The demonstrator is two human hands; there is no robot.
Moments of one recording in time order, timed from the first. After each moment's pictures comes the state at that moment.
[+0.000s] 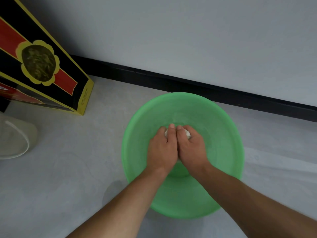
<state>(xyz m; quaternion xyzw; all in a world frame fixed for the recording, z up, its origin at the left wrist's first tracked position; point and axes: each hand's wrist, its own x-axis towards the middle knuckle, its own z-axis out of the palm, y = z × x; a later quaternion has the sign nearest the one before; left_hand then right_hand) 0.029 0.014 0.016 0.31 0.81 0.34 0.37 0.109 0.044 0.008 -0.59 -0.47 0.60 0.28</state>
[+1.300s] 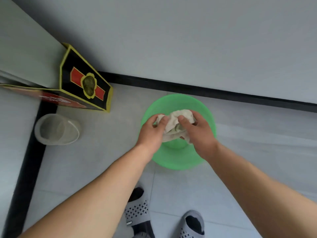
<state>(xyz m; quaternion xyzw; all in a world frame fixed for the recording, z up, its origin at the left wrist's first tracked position) -0.015 -0.014 0.185 0.21 0.75 0.34 0.53 0.127 0.037 0.183 -0.61 -0.36 0.67 0.23</state>
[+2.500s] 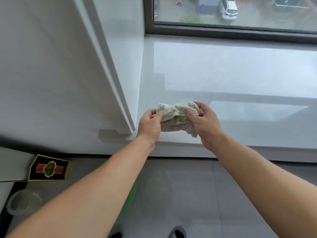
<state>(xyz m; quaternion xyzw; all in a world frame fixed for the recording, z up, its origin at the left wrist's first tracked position) 0.291 0.263 0.611 0.26 0.67 0.47 0.52 0.450 0.291 0.637 -0.60 -0.43 0.56 0.37</state>
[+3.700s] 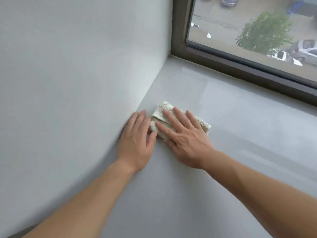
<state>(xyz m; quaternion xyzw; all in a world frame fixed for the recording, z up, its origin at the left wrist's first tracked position) 0.271 0.477 0.542 0.51 0.84 0.19 0.09 0.427 0.606 0.553 -0.18 -0.98 0.11 -0.04</state>
